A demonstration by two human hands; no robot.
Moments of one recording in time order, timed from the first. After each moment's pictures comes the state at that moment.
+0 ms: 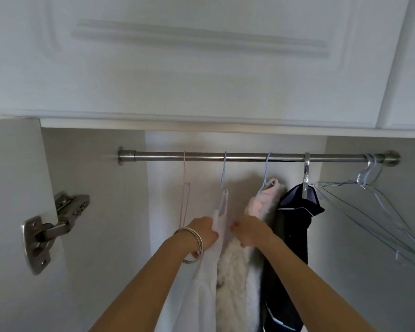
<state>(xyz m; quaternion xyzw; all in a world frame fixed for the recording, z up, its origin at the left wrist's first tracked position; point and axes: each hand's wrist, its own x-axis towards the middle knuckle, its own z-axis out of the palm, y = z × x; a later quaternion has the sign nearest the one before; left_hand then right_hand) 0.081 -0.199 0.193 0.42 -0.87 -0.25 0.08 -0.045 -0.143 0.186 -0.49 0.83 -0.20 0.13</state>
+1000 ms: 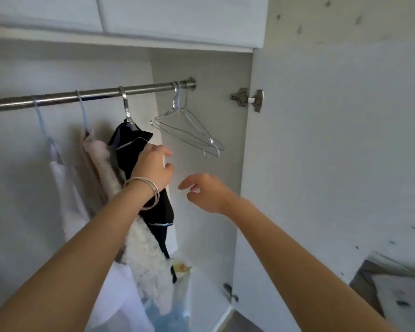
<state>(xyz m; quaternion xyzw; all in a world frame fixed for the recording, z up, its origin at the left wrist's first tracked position) -0.054 -0.008 0.183 0.16 -0.93 -0.22 0.26 -0.095 0.129 0.150 -0.39 0.87 -0.31 0.06</state>
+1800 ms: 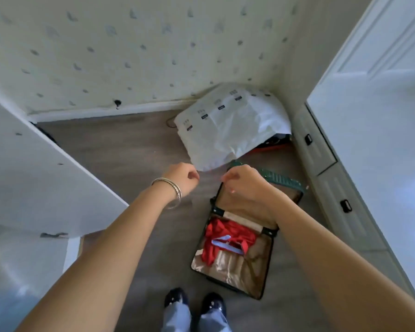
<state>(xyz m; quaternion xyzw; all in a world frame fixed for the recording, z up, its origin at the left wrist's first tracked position) -0.040 0.660 -0.106 -0.25 -0.90 -0.21 -0.29 0.053 0.812 -0.128 0.28 0.86 -0.41 0.15</state>
